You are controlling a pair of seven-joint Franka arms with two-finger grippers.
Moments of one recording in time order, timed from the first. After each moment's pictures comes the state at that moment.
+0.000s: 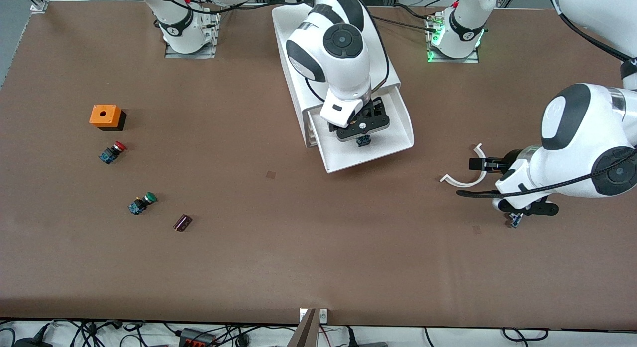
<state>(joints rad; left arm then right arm) -0.01 0.54 -0.18 -1.23 0.02 1.42 -0.17 0.83 0.79 0.10 -0.97 0.02 1.91 0.63</state>
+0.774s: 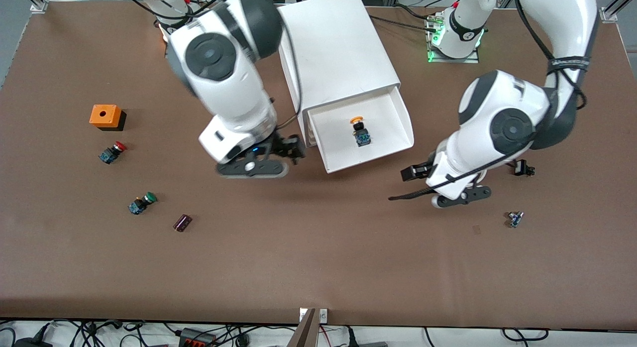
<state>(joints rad) -0.04 0.45 -0.38 -1.54 0.02 1.93 -0.64 0.51 0.69 0.06 -0.88 -0.01 1.63 0.58</state>
